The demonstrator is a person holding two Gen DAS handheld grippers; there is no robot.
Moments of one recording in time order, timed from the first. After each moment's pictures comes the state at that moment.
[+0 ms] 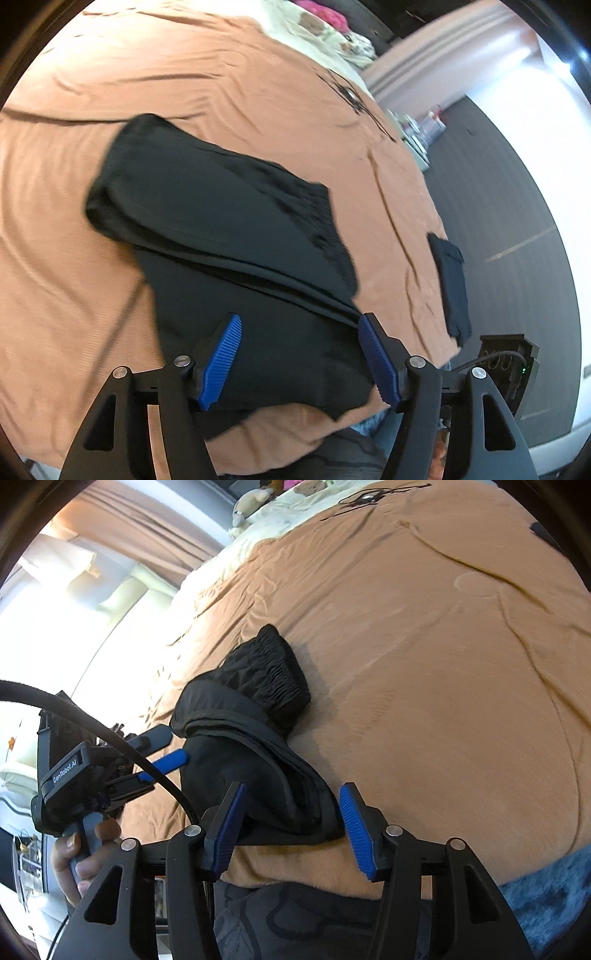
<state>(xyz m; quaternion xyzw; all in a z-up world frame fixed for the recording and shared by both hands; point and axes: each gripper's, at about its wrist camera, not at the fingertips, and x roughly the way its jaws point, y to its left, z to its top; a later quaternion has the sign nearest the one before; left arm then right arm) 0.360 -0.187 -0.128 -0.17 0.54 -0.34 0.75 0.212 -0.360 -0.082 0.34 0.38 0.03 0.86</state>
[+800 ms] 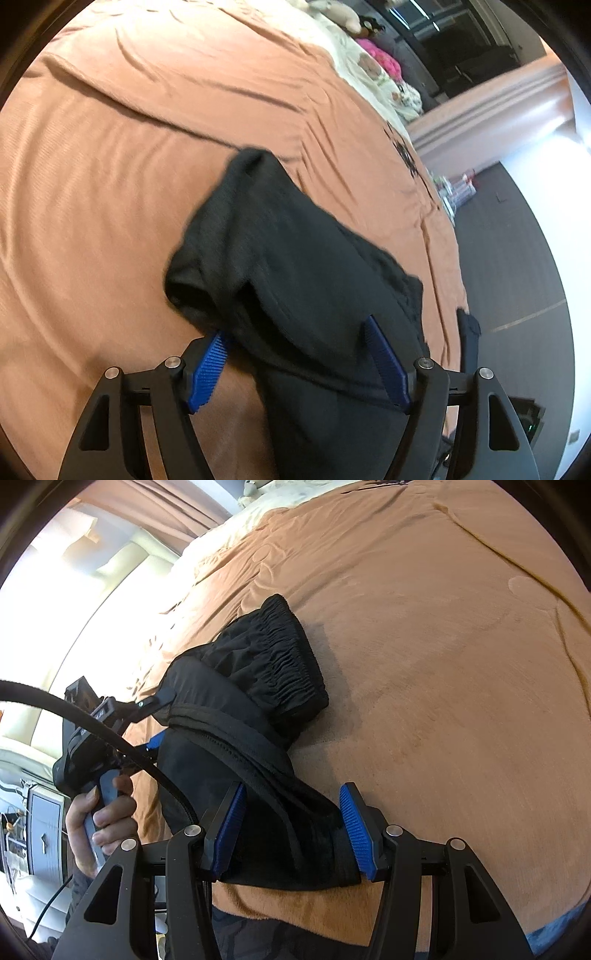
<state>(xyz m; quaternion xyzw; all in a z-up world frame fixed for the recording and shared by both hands) 0.429 -0.143 -0.171 -0.25 0.51 -0.26 0.78 0.258 -0.346 -0.090 0.30 0.42 0.04 0.86</state>
